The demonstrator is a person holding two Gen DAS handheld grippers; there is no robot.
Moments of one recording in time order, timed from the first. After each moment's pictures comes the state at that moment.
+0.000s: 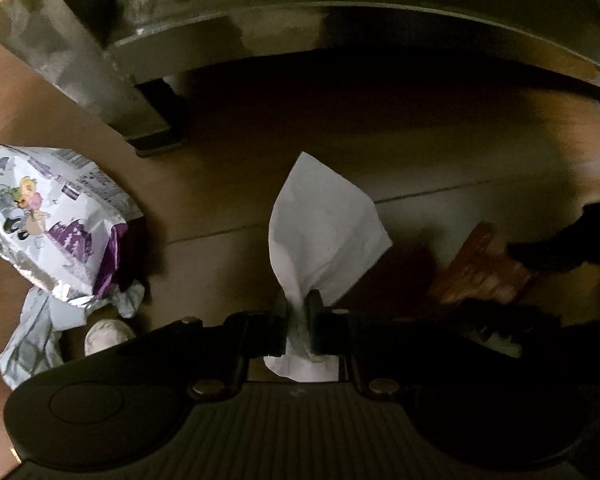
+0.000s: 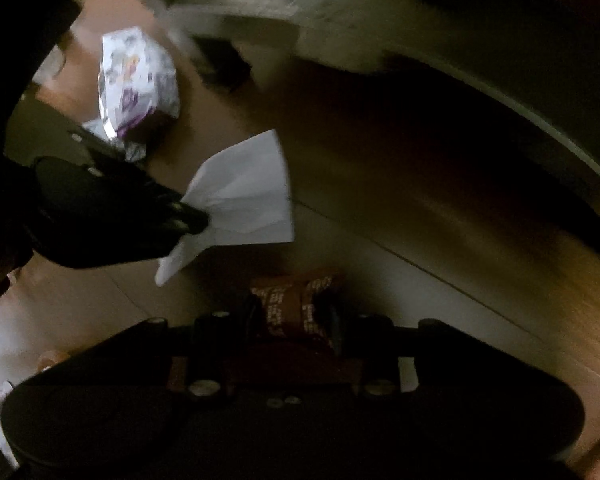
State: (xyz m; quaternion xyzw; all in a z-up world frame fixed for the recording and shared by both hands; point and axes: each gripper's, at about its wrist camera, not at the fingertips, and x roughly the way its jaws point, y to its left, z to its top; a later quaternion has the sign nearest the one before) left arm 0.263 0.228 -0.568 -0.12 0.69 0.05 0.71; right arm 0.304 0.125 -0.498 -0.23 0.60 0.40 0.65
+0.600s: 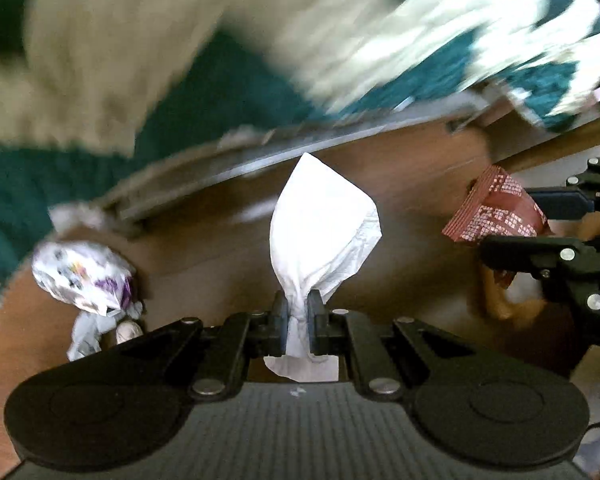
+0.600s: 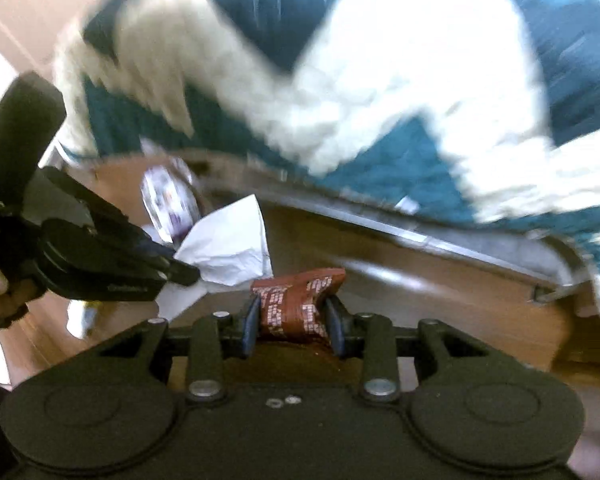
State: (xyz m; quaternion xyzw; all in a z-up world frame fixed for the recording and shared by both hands) left arm 0.271 0.172 -0.343 -0.08 0.65 -0.04 0.76; right arm 0.300 0.033 -0.262 -0.14 0.54 0.36 0.75
